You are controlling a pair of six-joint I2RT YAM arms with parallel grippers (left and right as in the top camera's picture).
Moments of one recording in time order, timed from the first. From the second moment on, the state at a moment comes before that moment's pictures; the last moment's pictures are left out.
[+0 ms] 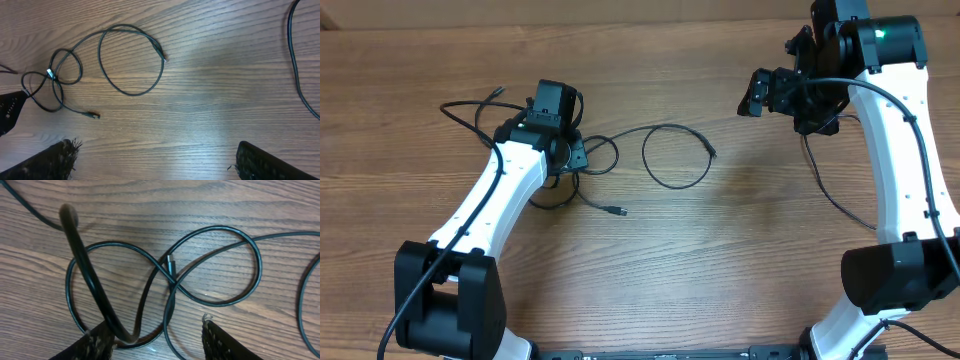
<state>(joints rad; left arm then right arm) -0.23 1.71 1.25 -0.75 -0.15 -0.47 0.09 1.88 2.05 -1.53 -0.26 0.25</state>
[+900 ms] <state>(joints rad) -0.22 1.69 1.63 -0.89 0.07 -0.41 0.09 1.88 2.05 -1.42 -0.26 0.25</state>
